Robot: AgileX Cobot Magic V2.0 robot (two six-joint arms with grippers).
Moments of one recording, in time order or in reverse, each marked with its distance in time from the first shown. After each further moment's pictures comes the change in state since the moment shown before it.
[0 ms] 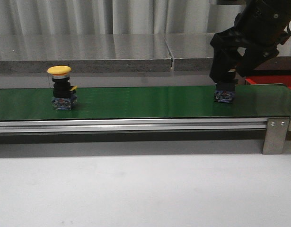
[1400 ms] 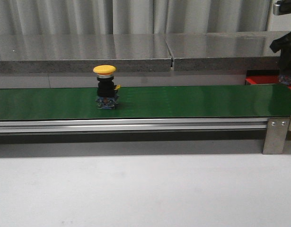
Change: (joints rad) left arm 0.000 0.000 0.001 0.000 0.000 0.000; right arm -0.349 0.388 -0.519 -0.121 0.018 -0.001
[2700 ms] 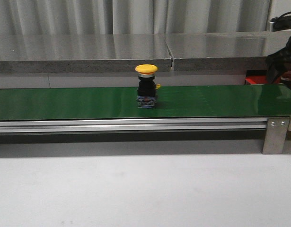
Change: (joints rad) left arm 0.000 0.000 0.000 0.000 0.000 0.000; right arm 0.000 0.081 -0.045 0.000 -0.016 0.000
